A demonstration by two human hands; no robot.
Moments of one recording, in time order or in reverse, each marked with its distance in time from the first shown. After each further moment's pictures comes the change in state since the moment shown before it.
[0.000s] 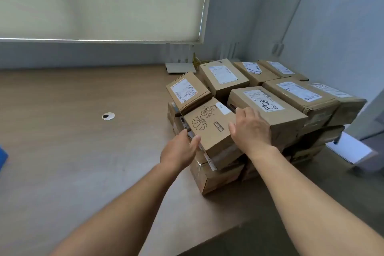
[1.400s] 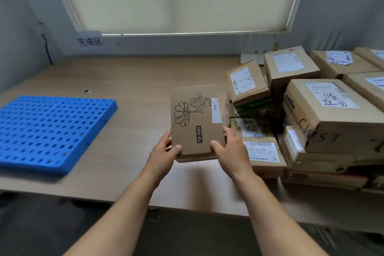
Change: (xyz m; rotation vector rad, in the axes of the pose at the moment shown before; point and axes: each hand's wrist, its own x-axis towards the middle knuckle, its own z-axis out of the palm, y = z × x) left_hand -0.141 -0.023 -0.009 -0.565 0.379 -0.357; right_hand -0.082 -0.052 0.028 1.115 -0.369 -0.160
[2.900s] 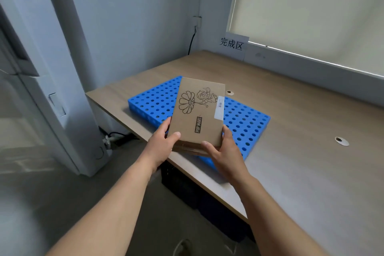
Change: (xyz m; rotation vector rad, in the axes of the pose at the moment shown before) left_hand -0.046 -0.151 -0.528 -0.024 0.528 -0.038; right_hand -0.066 -0.329 0.450 0.034 -0.479 -0.379
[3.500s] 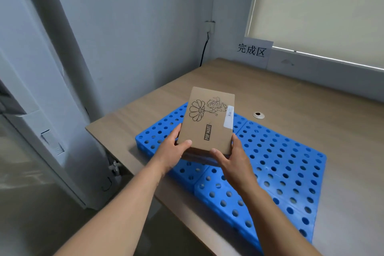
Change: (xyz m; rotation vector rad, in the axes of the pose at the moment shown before) left_hand 0.230 -0.020 -0.060 0.006 -0.097 -0.075; right_hand 0.214 -0.015 0.090 0.081 0.044 0.067
